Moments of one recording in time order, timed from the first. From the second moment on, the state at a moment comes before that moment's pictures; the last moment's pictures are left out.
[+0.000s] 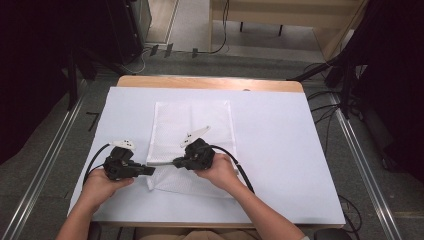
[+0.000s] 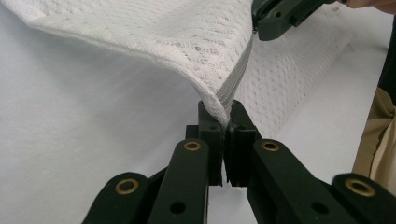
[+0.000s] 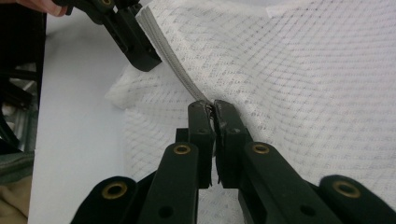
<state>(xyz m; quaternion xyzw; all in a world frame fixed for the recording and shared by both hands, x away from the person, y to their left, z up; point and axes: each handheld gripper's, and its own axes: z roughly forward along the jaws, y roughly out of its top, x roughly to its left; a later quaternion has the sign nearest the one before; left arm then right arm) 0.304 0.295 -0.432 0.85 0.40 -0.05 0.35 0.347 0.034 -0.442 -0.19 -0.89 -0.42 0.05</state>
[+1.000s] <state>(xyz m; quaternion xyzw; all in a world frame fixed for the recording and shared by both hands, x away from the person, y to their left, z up) 0.302 0.295 -0.430 0.85 0.40 -0.04 0.35 0.345 0.000 -0.446 -0.21 -0.89 -0.41 0.04</state>
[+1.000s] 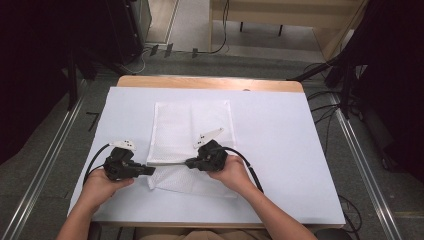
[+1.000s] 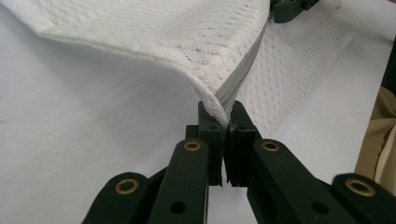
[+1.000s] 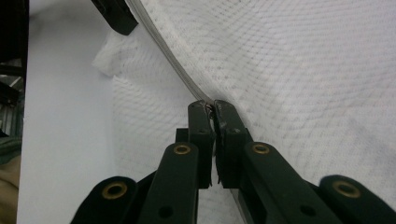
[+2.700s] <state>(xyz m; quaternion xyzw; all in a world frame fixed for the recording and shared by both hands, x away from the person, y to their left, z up) 0.301 0.299 -0.431 0.85 0.40 -0.04 0.35 0.346 -0.050 -0.450 -0.24 -0.89 -0.39 0.04</state>
